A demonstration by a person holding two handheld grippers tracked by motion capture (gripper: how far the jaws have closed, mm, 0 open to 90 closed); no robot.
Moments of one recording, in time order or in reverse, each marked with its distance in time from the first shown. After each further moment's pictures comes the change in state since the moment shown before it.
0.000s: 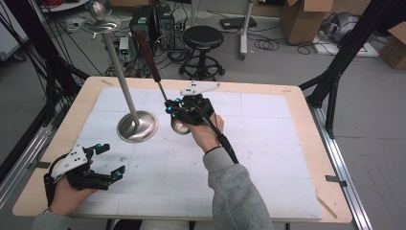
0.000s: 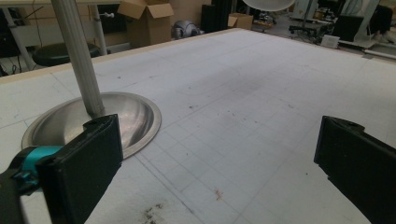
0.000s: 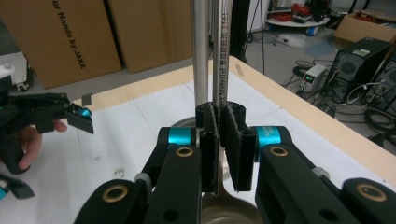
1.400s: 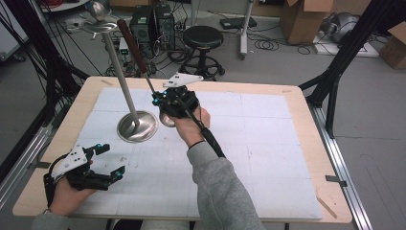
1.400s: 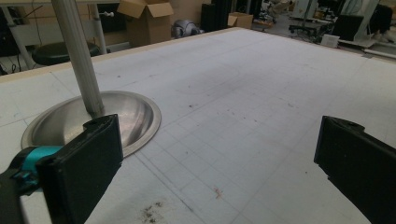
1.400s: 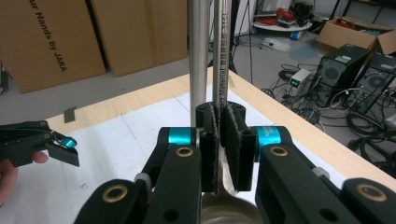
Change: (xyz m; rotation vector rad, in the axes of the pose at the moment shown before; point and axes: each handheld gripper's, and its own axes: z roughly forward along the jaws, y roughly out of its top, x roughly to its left) left arm 0.000 -0.001 0.000 0.001 0.001 -0.001; right arm 0.014 0.026 0.026 0.004 -0.068 -0.019
